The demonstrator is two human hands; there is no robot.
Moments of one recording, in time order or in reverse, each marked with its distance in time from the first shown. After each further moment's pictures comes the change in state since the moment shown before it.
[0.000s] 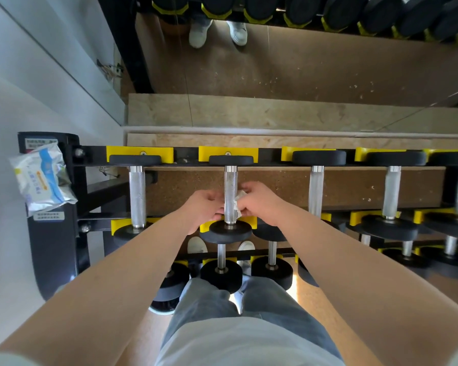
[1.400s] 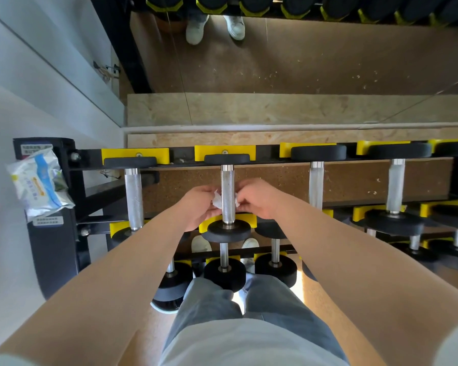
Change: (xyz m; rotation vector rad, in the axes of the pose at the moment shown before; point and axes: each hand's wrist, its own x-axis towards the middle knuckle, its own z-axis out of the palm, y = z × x) left_hand 0.000 0.018 0.007 -0.380 0.057 -0.102; right_hand 0.016 -0.003 -0.008 0.360 -0.145 0.118
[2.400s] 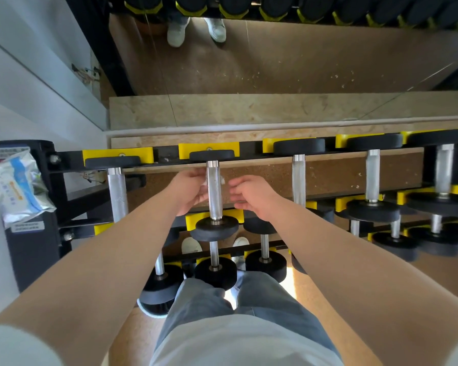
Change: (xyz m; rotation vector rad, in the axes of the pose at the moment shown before) left_hand 0.018 0.015 0.003 0.117 -0.078 0.126; right_hand -0.022 0.017 -0.015 -0.028 0.256 -0.072
